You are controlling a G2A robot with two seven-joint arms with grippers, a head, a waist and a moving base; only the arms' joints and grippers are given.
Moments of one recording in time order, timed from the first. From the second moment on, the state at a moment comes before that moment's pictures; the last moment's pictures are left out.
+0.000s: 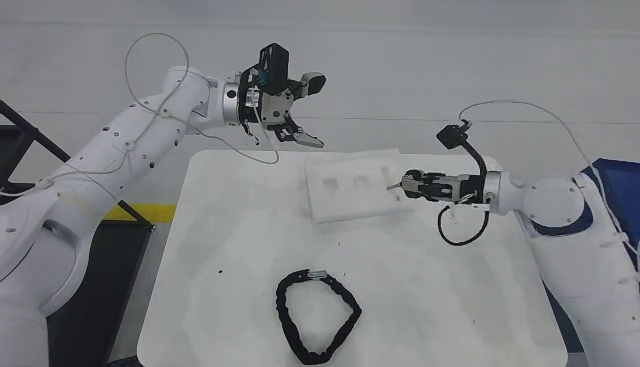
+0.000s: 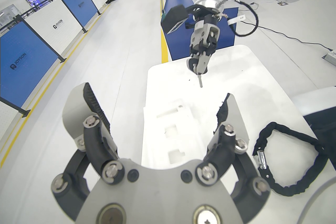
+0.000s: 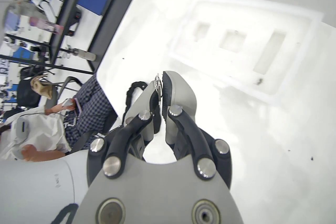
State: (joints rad) left arm 0.09 -0.93 -0.17 -1.05 0.94 -1.01 0.55; right arm -1.06 -1.04 1.32 -1.59 -0.07 -0.29 1.14
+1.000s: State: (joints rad) left arm 0.09 -0.93 -0.17 -1.05 0.94 -1.01 0.55; right arm -1.25 -1.02 1.51 -1.62 0.23 -0.37 1.02
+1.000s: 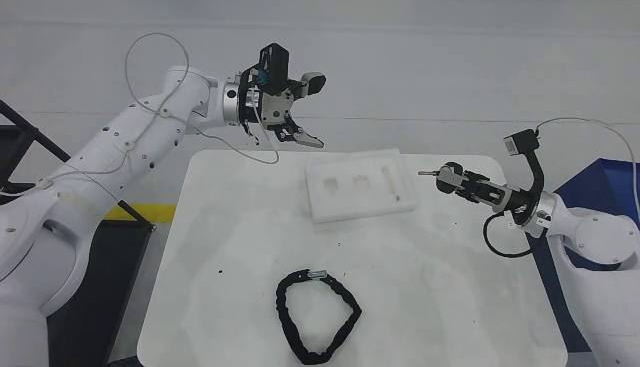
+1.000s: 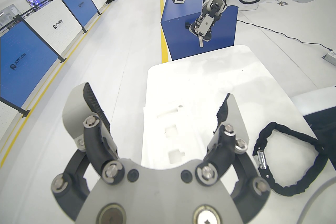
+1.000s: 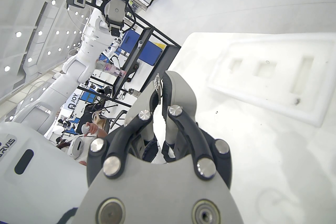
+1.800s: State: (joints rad) left arm 0.38 -0.97 -0.17 -1.08 1.24 -1.01 0.43; right arm -1.25 -1.02 1.51 -1.62 0.23 -0.37 1.02
